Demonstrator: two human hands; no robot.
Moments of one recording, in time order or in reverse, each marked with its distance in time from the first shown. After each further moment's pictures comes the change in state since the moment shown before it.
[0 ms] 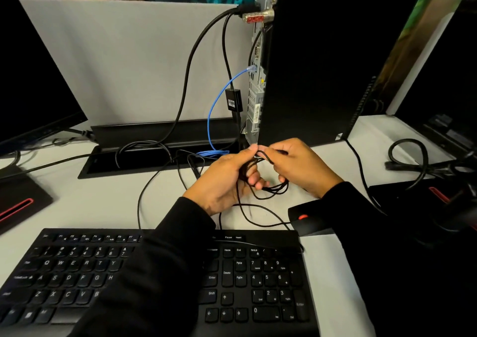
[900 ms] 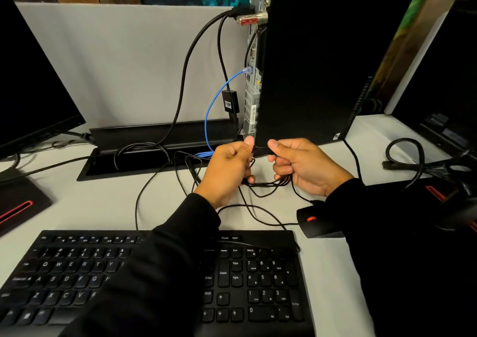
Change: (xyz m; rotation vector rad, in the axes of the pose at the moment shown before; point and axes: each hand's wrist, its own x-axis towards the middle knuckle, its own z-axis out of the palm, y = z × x) left_hand 0.021 -0.005 0.001 0.293 0.208 0.317; right_hand 0.006 0.017 -0.015 0.520 -0.062 0.181
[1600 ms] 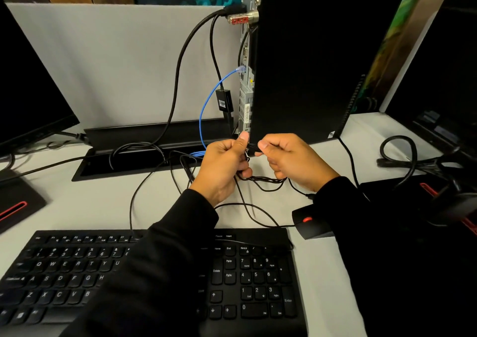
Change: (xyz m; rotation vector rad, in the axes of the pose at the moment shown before) left_hand 0.009 0.000 0.007 -0.183 0.109 -0.077; right_hand -0.003 -0.003 0.000 -0.449 0.025 -0.179
